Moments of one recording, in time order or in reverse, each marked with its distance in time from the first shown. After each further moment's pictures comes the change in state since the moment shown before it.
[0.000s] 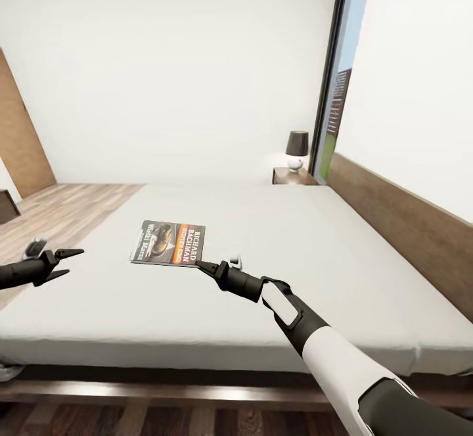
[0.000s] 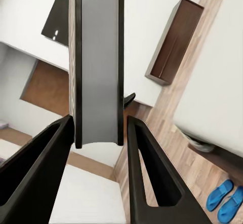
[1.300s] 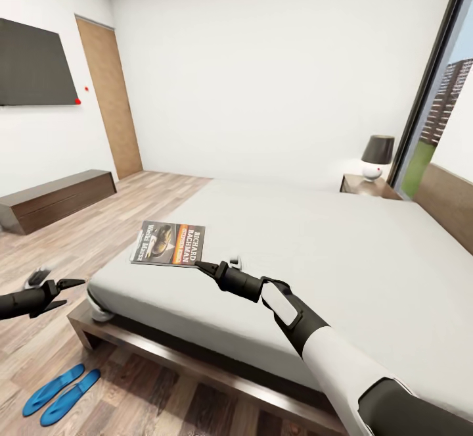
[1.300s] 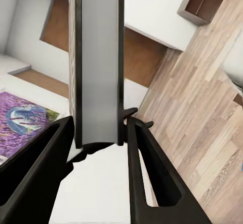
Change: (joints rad) left arm 0.139 -0.007 0.000 0.000 -0.034 -0.026 0.002; right arm 0.000 0.000 0.004 0.000 0.000 -0.003 -0.004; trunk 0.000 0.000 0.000
